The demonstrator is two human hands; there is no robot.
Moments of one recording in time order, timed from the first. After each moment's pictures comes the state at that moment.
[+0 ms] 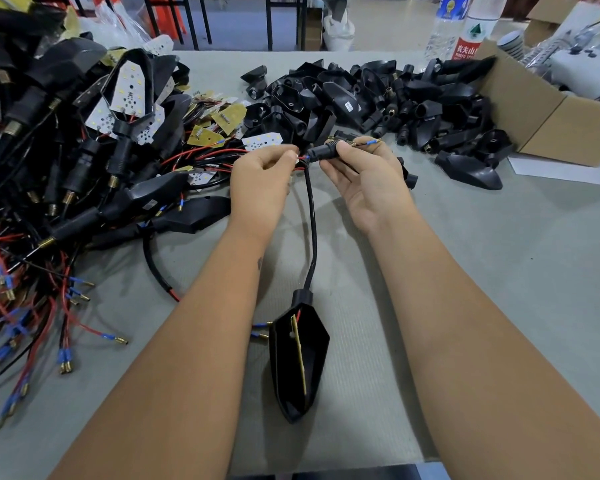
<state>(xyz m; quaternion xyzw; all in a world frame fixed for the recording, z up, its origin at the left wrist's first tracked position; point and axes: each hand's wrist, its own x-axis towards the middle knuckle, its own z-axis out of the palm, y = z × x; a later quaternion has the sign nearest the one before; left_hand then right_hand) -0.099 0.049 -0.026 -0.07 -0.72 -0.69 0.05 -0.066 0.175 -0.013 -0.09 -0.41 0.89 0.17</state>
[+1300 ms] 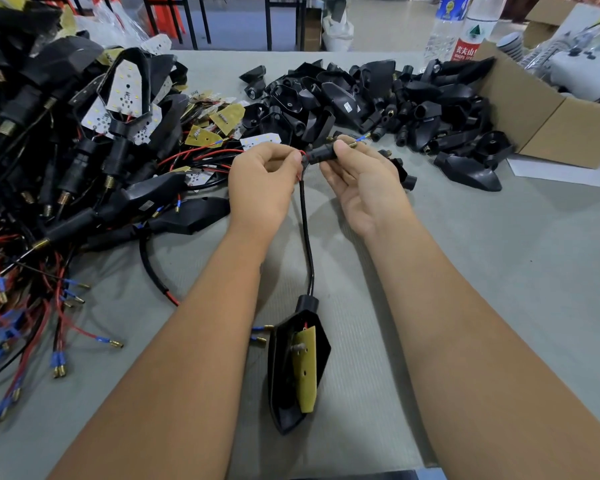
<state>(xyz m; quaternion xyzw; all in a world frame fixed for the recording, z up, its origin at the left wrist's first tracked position) -0.099 0.051 -0.027 -0.12 -0.73 -0.67 0.08 -0.066 0.172 -0.016 -0.11 -0.42 0.89 0.16</state>
